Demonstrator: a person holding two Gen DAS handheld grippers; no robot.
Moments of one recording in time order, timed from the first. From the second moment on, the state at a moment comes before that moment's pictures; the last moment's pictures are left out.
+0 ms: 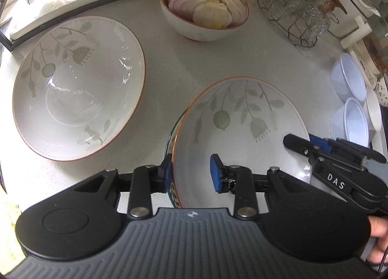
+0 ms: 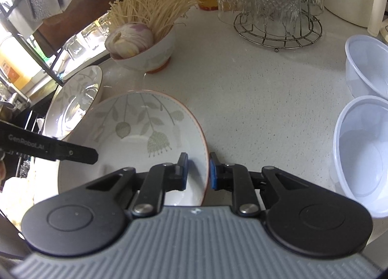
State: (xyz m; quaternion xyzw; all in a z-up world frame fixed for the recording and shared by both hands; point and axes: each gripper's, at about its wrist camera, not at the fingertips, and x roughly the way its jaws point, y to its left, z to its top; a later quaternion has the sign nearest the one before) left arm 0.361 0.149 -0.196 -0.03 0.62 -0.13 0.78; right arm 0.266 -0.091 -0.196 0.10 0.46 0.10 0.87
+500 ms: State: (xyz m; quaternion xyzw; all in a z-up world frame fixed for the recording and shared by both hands) left arm 0.339 0.153 -0.193 -0.05 0.59 -0.09 0.80; right arm 0.266 -0.091 -0.186 0.10 0.44 0.10 0.88
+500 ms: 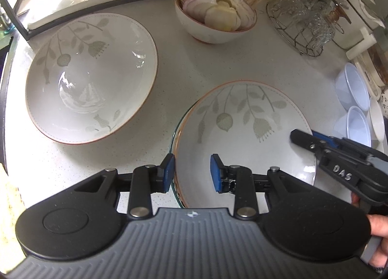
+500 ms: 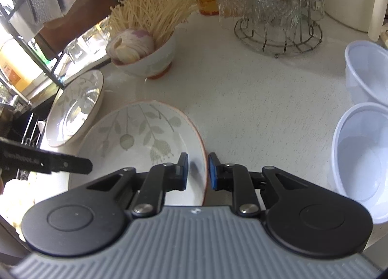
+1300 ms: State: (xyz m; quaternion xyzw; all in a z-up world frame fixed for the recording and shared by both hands) left arm 0.293 0.143 -0.094 -0.04 0.48 -0.07 0.88; right arm 0.224 -0.095 -0.091 0.10 0.36 0.11 0.92
